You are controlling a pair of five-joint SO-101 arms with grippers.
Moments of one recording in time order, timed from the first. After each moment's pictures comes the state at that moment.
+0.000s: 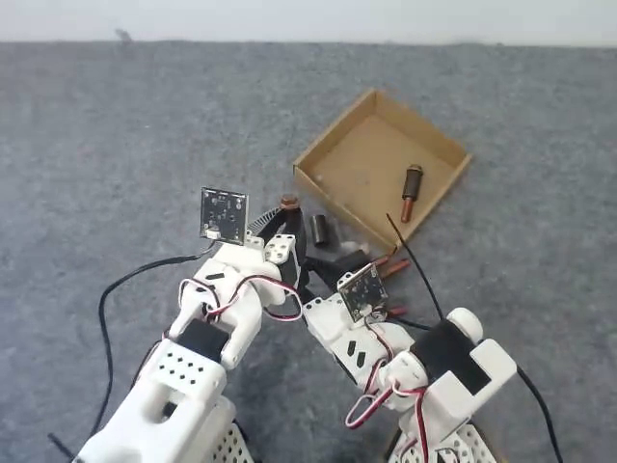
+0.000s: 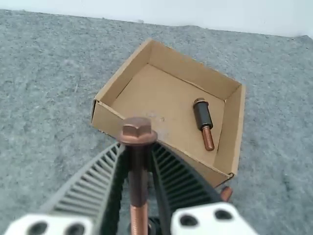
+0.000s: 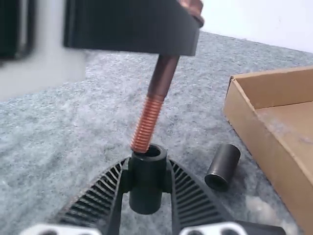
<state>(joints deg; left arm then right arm) 18.0 -56.7 84.6 9.8 21.3 -41.4 7.9 90.2 -74.7 -3.1</state>
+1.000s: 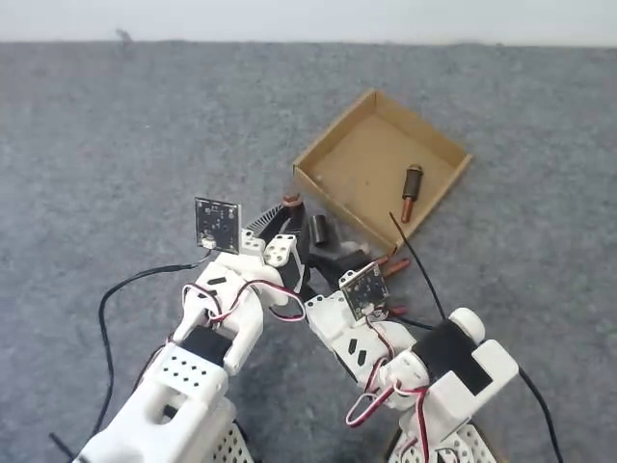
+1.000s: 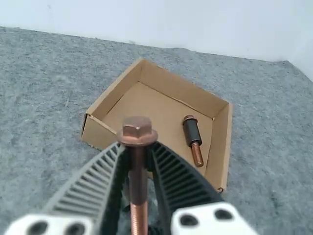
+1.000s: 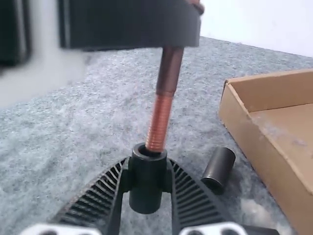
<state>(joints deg) 18.7 -56.2 88.6 -1.3 23.7 -40.7 7.8 90.2 -74.7 -3.1</state>
